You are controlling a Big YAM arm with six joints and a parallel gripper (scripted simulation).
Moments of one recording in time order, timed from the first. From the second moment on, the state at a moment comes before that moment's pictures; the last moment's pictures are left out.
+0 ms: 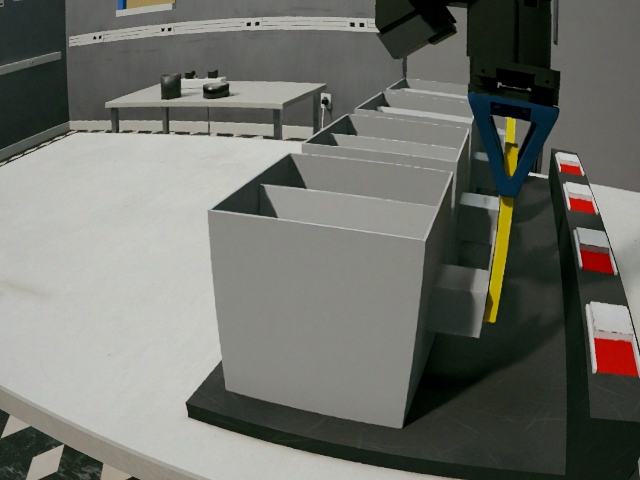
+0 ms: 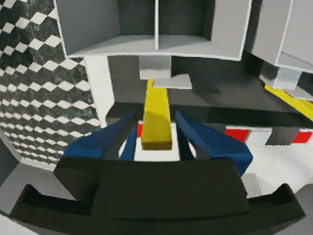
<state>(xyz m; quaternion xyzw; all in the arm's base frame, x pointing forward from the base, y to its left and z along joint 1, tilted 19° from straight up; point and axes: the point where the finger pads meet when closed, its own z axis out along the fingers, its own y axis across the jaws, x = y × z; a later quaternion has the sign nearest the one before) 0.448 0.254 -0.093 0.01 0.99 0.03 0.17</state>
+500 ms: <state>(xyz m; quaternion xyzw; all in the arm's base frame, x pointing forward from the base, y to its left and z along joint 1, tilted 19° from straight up) 0.448 0.254 -0.093 0.01 0.99 0.03 0.17</state>
